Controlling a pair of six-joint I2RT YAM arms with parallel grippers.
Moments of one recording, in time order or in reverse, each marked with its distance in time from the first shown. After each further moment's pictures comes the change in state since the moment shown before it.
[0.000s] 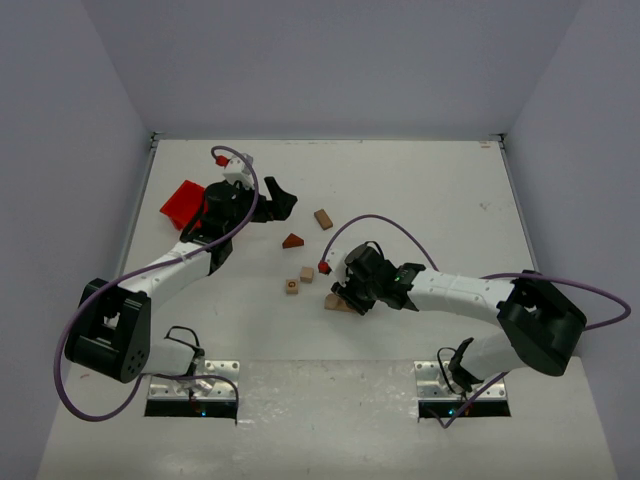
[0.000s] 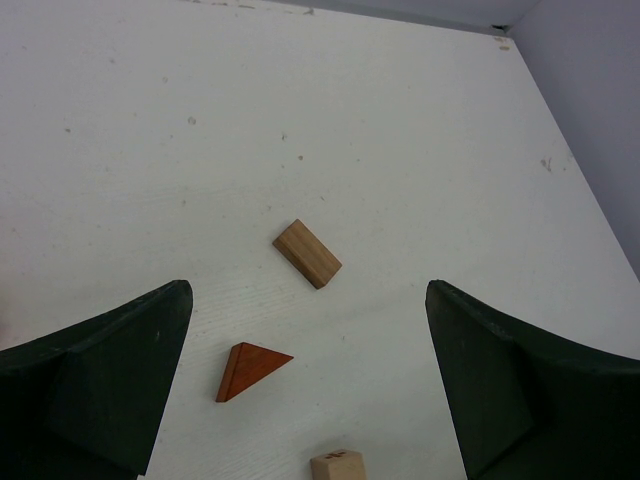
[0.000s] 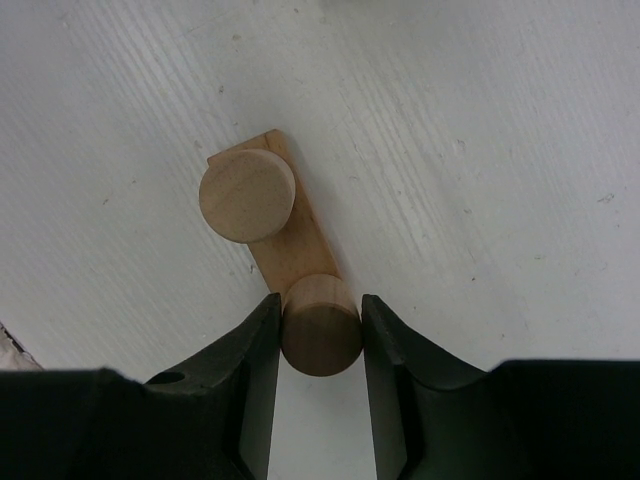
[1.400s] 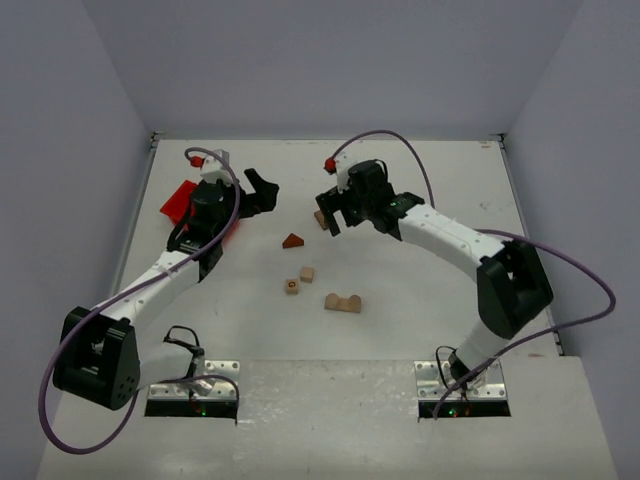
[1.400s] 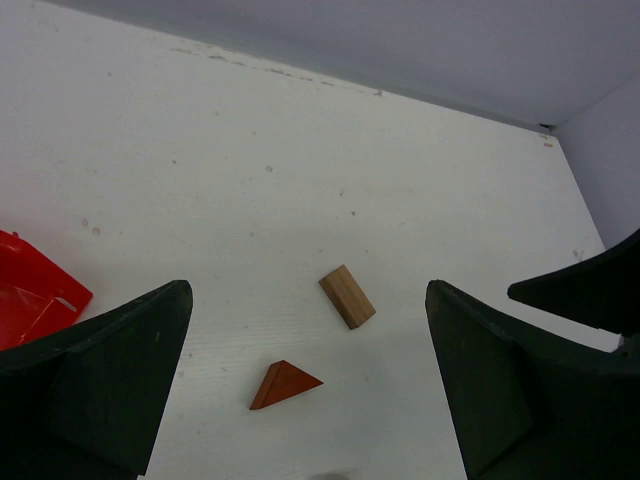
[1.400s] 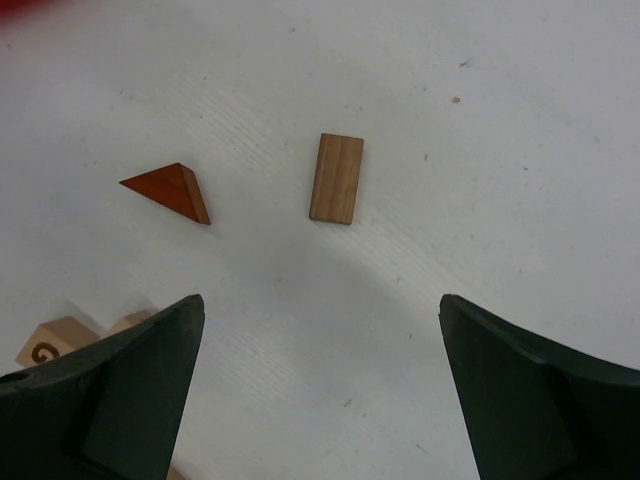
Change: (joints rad) left arm 0.022 -0.141 -0.008 -0.082 -0.196 -0.048; right arm -0.280 0.236 0.542 -0.024 0.053 0.126
